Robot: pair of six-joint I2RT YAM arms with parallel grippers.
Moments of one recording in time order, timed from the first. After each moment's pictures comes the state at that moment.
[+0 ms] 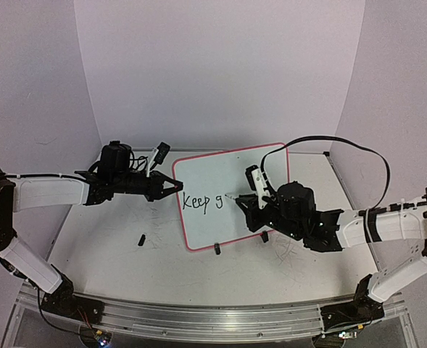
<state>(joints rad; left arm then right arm) -0.56 1.48 0.88 0.17 0.66 -0.15 0.99 1.41 0.72 0.39 0.28 0.13</state>
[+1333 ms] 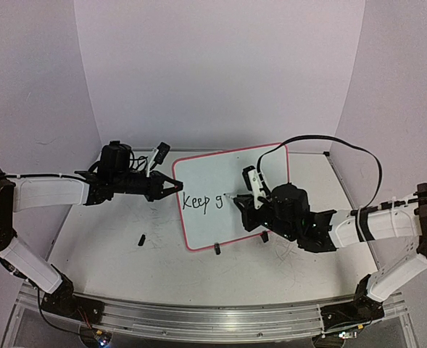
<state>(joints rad) -0.56 1.48 0.88 0.17 0.65 -0.15 0.99 1.47 0.73 0.44 0.32 0.14</state>
